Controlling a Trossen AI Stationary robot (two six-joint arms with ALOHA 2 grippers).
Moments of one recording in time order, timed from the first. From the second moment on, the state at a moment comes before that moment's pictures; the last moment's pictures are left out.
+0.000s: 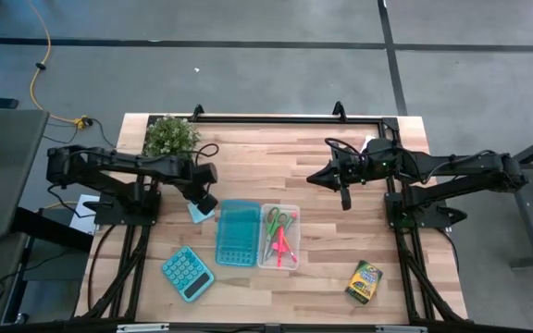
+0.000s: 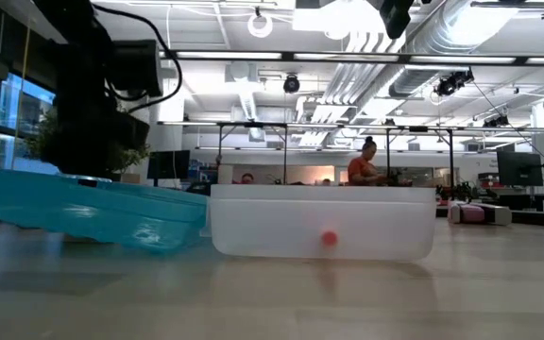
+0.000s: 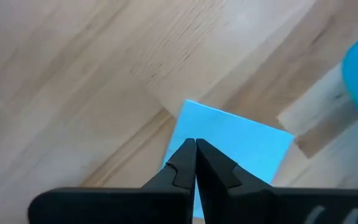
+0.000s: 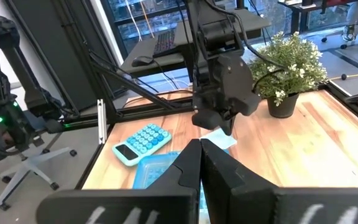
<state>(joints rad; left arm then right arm) 0.32 1.30 0.62 -0.74 0.03 -0.63 -0.05 0.97 0.81 -0.02 -0.16 0.18</state>
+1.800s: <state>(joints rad) -0.24 1.18 0.77 -0.89 -0.20 -1.13 -0.05 0.97 0.81 -0.06 -0.11 0.18</state>
